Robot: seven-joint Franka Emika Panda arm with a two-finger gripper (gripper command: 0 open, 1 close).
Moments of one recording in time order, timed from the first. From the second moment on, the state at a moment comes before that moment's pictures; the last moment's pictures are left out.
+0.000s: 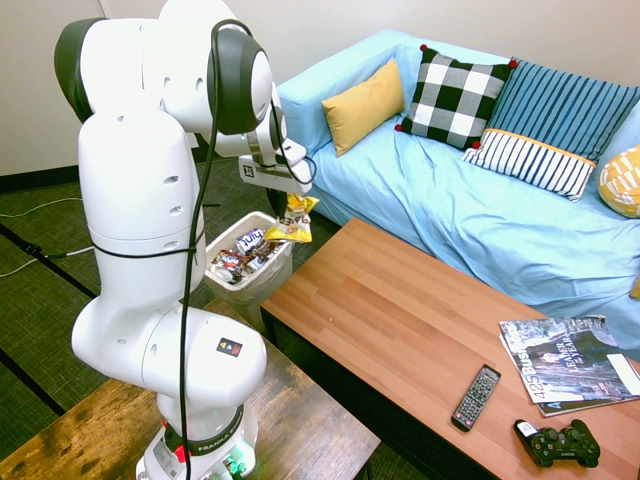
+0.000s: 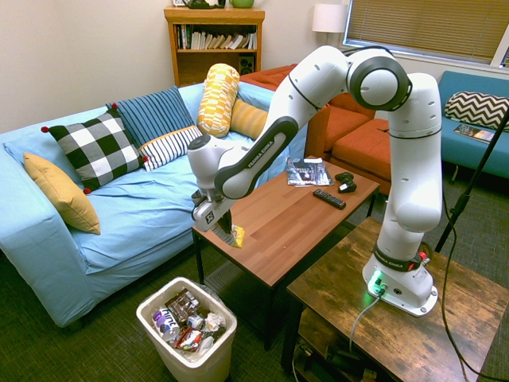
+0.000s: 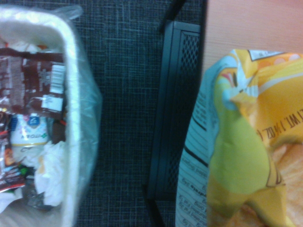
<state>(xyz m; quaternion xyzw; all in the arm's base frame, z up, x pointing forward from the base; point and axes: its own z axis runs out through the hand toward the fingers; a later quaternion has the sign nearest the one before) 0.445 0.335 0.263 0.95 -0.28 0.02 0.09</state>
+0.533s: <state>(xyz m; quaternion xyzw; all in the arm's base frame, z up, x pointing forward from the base) 0.419 0.475 0.194 0.97 -0.20 0.02 0.12</state>
